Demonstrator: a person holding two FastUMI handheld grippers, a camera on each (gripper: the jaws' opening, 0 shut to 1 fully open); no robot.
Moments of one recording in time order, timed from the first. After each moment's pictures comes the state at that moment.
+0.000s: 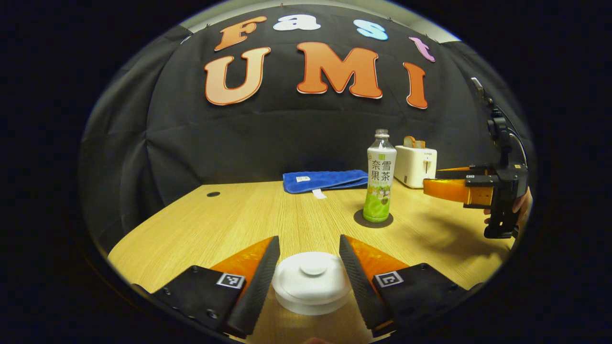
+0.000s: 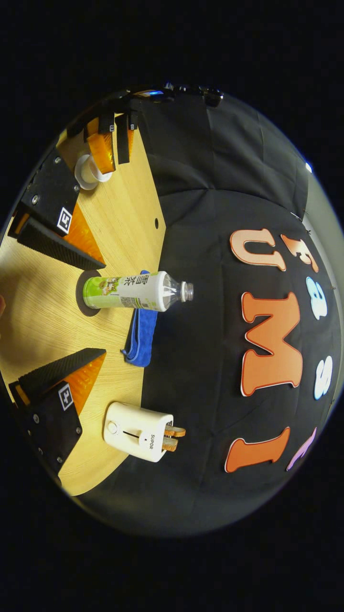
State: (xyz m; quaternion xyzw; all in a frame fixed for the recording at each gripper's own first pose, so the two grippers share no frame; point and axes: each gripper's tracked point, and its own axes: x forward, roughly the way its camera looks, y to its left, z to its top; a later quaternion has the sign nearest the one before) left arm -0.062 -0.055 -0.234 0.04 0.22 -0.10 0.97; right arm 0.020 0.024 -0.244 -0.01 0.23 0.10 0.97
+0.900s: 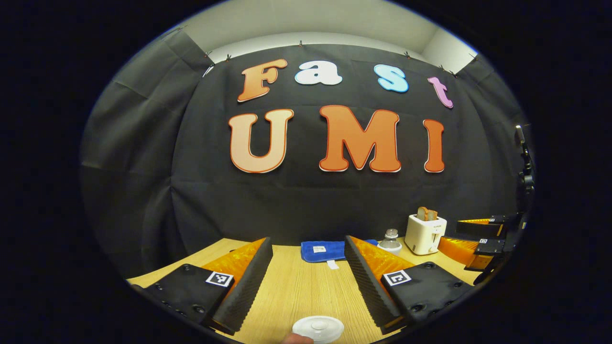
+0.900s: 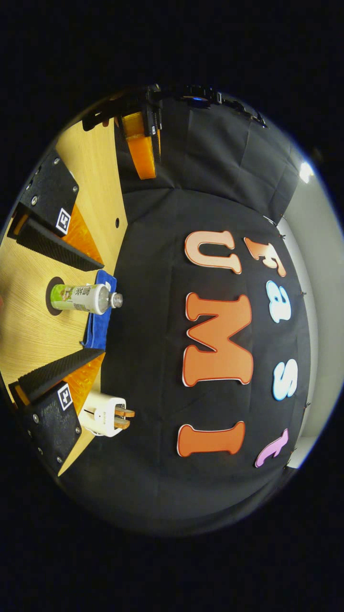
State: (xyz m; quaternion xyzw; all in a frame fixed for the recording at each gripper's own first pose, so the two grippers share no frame) left arm -0.020 -0.037 -0.057 0.00 0.06 -0.04 1.00; right arm 0.010 0.041 -0.117 -0.03 0.10 0.07 0.99
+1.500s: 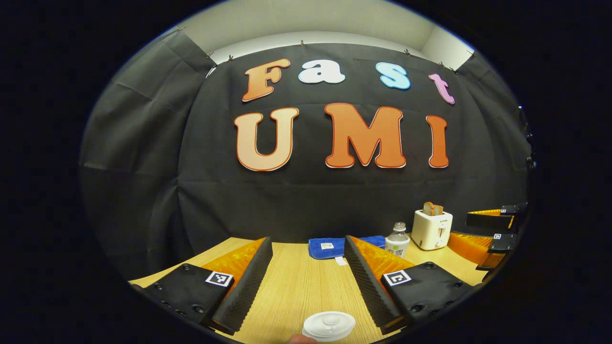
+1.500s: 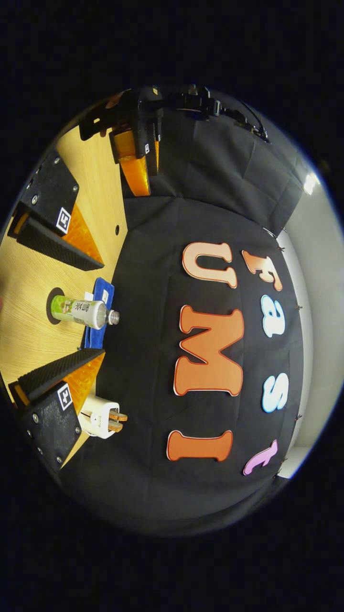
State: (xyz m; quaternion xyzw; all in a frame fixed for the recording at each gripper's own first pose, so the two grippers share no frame) left arm -0.027 -0.024 -0.084 0.01 0.08 -0.04 1.00; right arm -0.007 0.065 -0.116 -0.04 0.10 0.07 0.99
